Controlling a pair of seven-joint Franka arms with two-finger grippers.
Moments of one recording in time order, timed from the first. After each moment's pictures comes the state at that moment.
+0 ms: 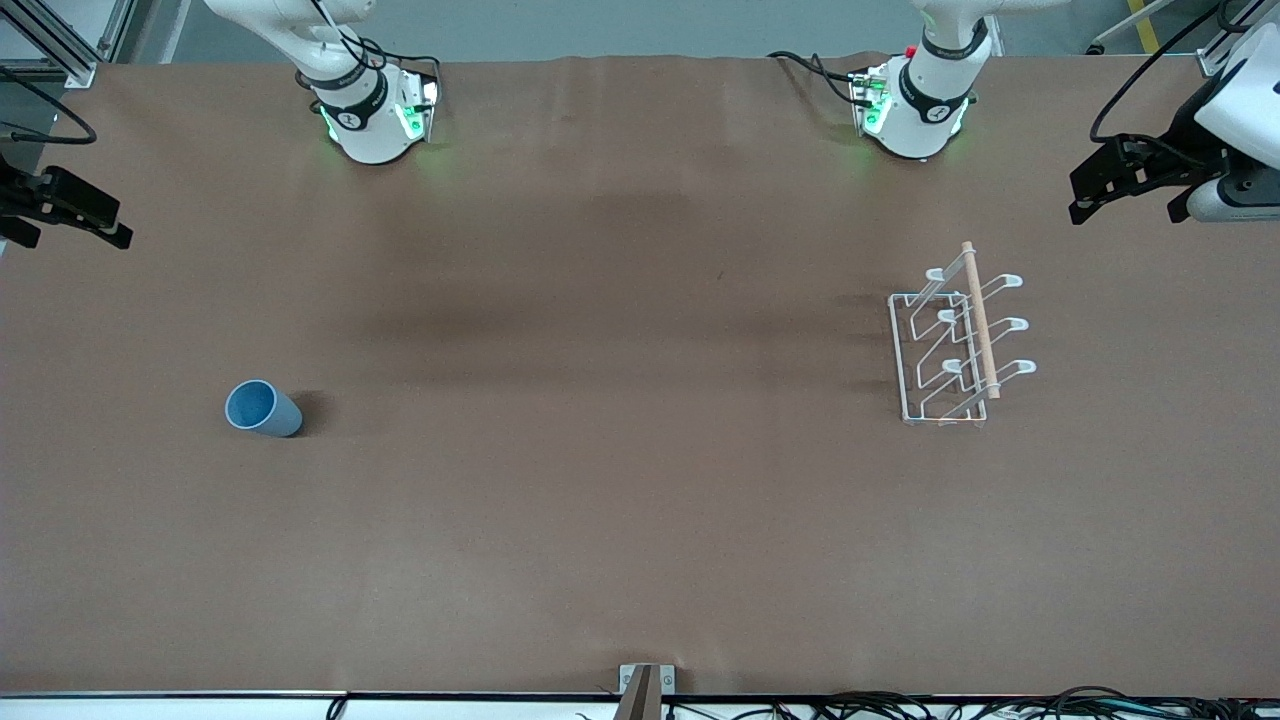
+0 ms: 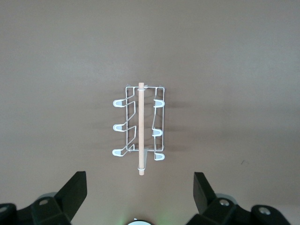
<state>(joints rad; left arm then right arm) 0.03 -0.06 -0.16 -1.52 0.01 1.46 -0.12 -0.03 -0.01 -0.01 -1.48 0.01 1.44 -0.01</state>
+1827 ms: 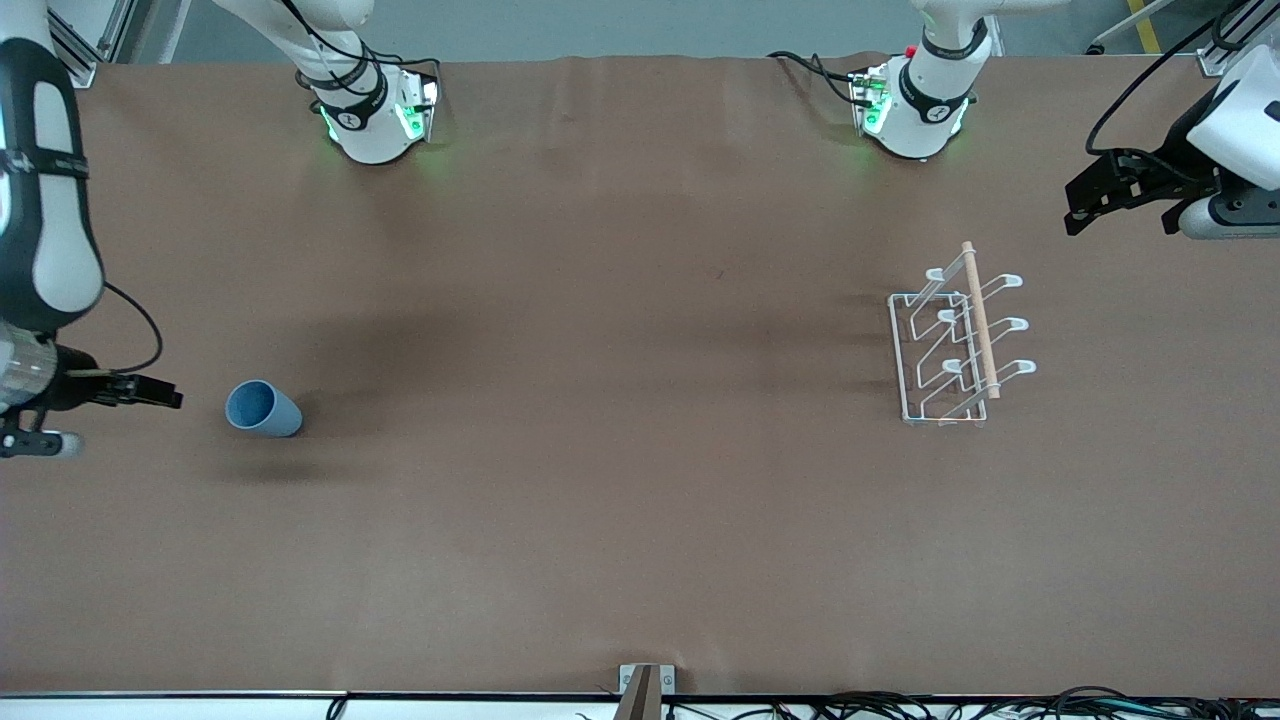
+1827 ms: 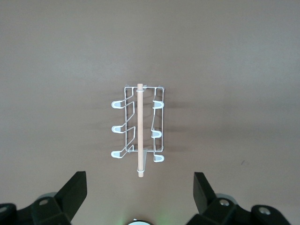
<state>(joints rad) 0.03 -0.03 -0.15 -1.50 0.01 1.46 -0.12 -0.23 0.37 -0.02 -1.74 0.01 2.03 -0.20</state>
